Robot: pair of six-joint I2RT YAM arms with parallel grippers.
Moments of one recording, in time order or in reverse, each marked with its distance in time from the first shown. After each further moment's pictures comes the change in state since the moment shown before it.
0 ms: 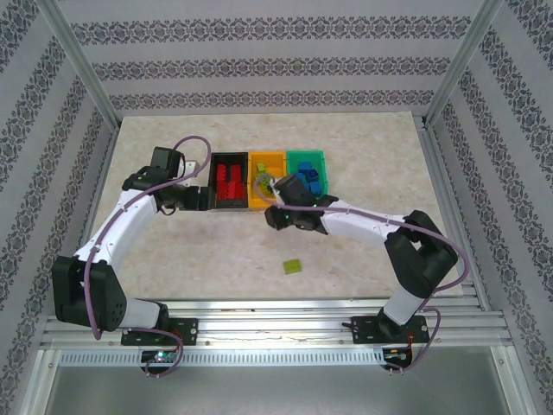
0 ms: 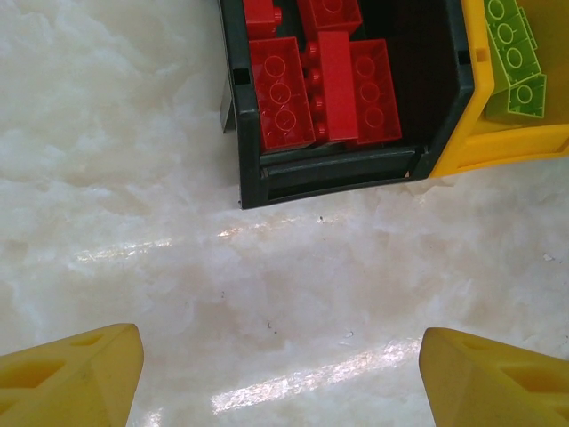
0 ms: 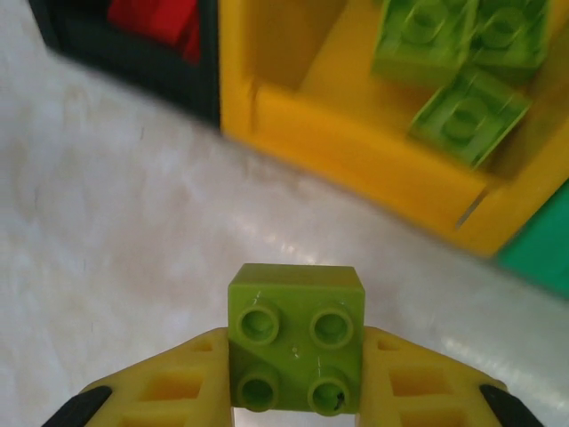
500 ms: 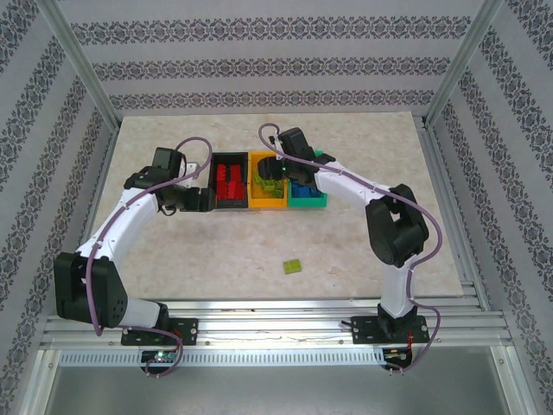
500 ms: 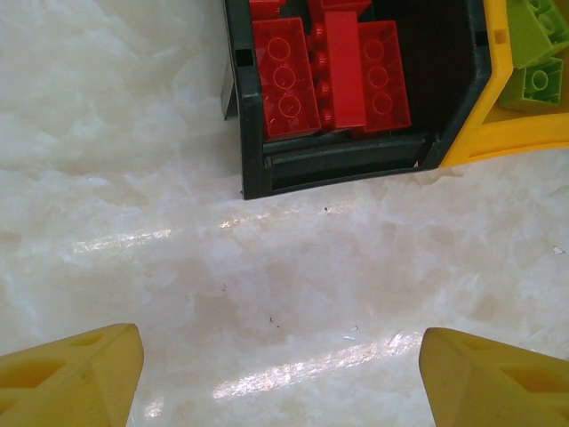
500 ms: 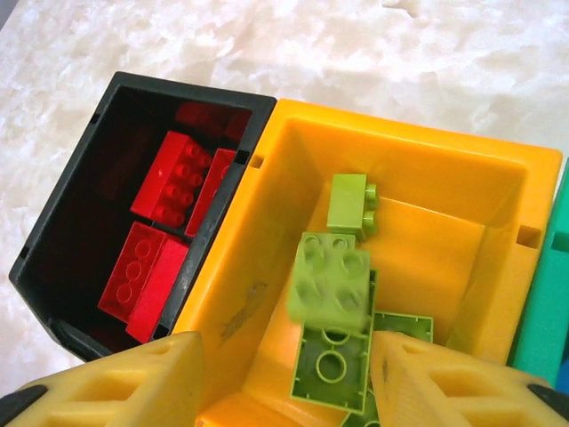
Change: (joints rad) left arm 0.000 0.021 0.000 -0.010 0.001 0.003; right arm -0.151 0.262 0.422 -0.037 -0.077 0.005
